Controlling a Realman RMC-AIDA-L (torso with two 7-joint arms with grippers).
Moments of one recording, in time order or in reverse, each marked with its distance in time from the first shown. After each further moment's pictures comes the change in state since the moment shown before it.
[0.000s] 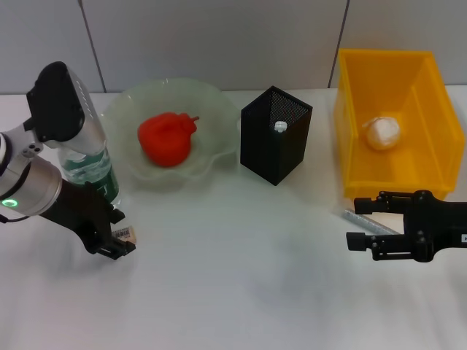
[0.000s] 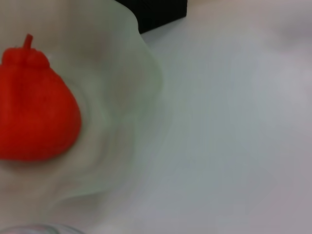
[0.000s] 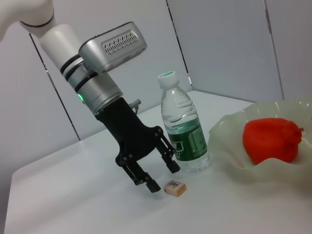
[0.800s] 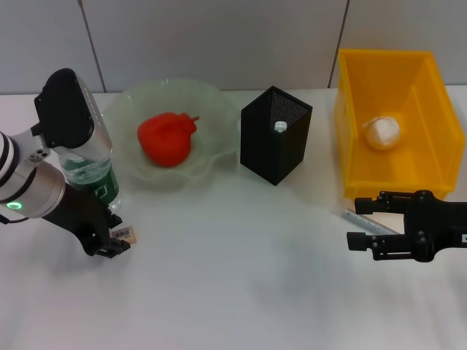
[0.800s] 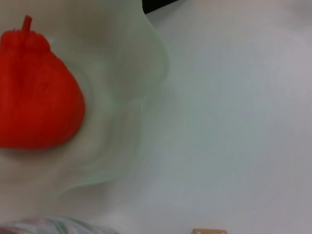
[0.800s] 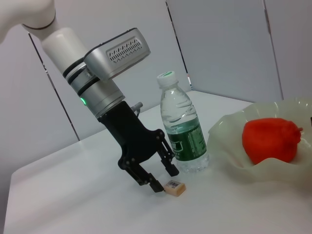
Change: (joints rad) left arm -0.002 0.000 0.049 -0.018 0.031 -0.044 -0.025; right arm -0.001 0.000 0.001 -0.001 0.000 0.000 0.000
